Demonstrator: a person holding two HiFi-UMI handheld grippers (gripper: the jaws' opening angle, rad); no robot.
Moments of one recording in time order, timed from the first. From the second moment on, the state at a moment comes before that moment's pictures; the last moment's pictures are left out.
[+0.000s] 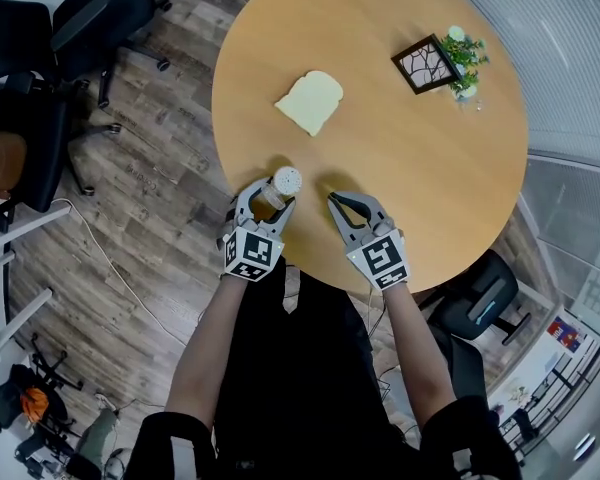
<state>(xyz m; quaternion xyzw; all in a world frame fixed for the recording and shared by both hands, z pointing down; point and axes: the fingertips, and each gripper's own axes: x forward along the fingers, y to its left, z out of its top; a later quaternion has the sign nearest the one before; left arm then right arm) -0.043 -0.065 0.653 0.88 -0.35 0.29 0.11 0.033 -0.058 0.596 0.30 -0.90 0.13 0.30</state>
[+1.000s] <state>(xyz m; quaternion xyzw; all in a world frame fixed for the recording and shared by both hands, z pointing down) -0.030 -0.086 0.658 0.89 -0.34 0.27 0.09 0.017 -0.050 0.592 0.29 -0.91 0.14 0.28</state>
